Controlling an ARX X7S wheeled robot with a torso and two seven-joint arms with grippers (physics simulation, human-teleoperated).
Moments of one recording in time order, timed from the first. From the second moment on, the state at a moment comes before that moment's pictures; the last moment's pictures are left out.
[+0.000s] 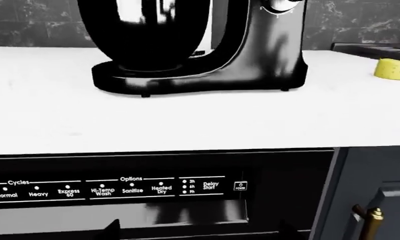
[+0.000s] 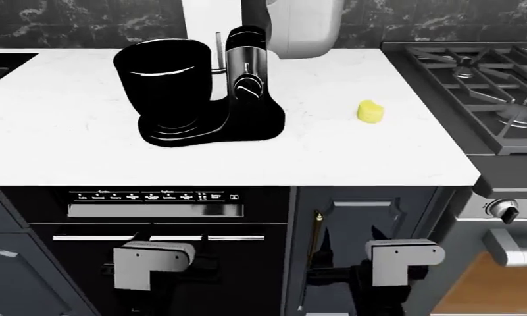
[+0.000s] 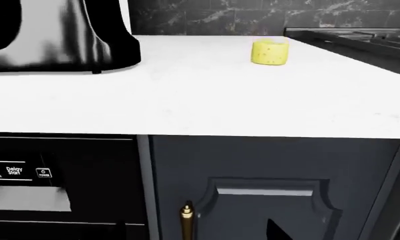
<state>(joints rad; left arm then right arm) -0.02 -0.14 0.11 0.31 -0.18 -0.37 -0.09 0.05 0.13 -0.11 -0.23 0.15 0.36 0.11</state>
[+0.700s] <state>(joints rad) -0.86 -0.80 0.08 0.79 -2.11 -1.08 -1.39 0.68 0.57 0.09 -0.74 1.70 1.38 1.08</state>
